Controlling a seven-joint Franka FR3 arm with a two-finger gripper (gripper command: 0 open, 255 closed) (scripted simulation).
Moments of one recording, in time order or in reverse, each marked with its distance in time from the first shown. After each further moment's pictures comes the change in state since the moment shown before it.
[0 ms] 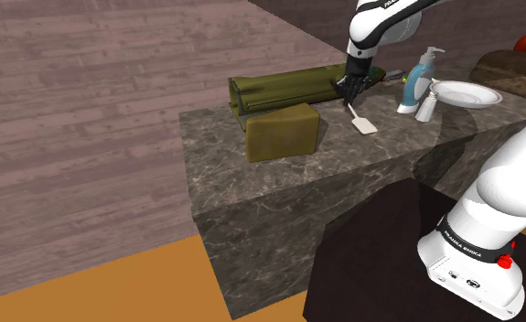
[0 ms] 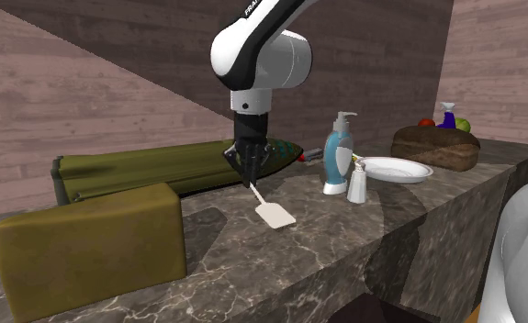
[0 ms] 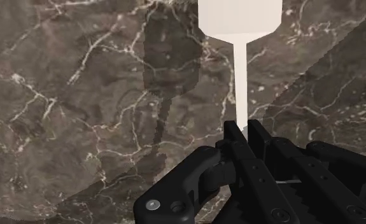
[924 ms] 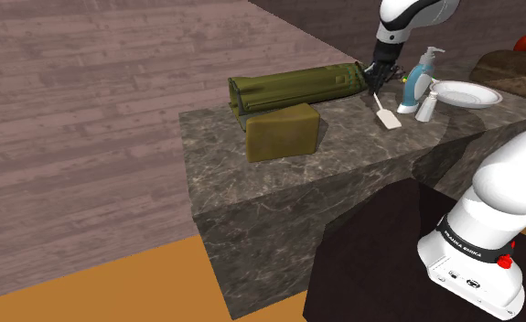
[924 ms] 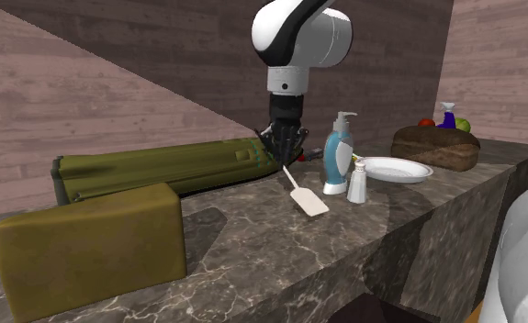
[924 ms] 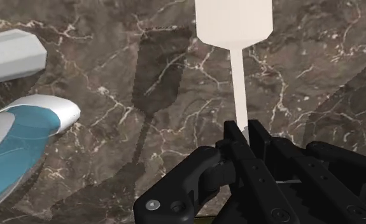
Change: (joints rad) arm -0.068 -0.131 -0.080 -0.021 -0.045 -0.103 -0.121
